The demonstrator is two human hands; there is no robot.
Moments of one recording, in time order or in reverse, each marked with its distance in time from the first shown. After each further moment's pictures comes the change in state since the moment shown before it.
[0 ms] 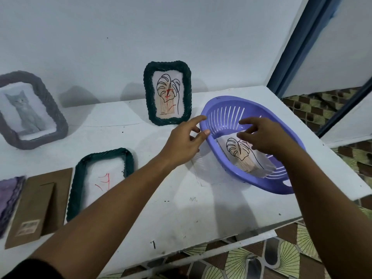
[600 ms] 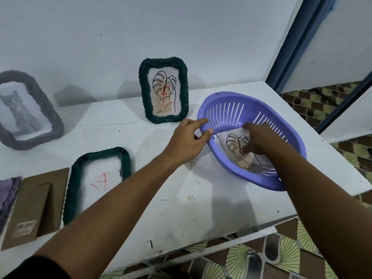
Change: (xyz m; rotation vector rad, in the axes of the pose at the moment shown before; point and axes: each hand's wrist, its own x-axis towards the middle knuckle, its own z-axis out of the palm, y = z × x) left_hand 0.008 -0.003 0.016 0.166 0.006 -0.013; right_hand 0.022 0.025 0.019 -0.384 -0.122 0.131
